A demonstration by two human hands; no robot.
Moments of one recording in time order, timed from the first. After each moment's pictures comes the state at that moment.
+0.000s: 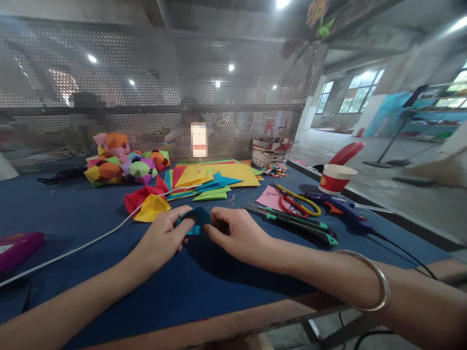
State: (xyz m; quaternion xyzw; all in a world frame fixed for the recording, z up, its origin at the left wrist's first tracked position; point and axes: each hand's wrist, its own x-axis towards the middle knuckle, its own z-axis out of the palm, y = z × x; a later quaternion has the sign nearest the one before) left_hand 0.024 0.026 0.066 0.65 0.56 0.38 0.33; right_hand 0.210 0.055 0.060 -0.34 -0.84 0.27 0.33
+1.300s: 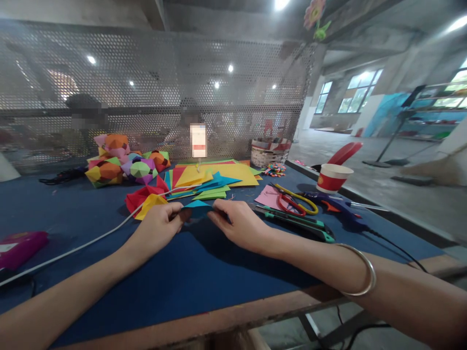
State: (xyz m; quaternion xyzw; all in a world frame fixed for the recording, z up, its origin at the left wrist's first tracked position) left_hand -0.002 0.045 0.057 0.71 0.57 0.33 0.25; right_hand 0.215 0.070 0.060 -0.37 -0.87 0.12 0.30
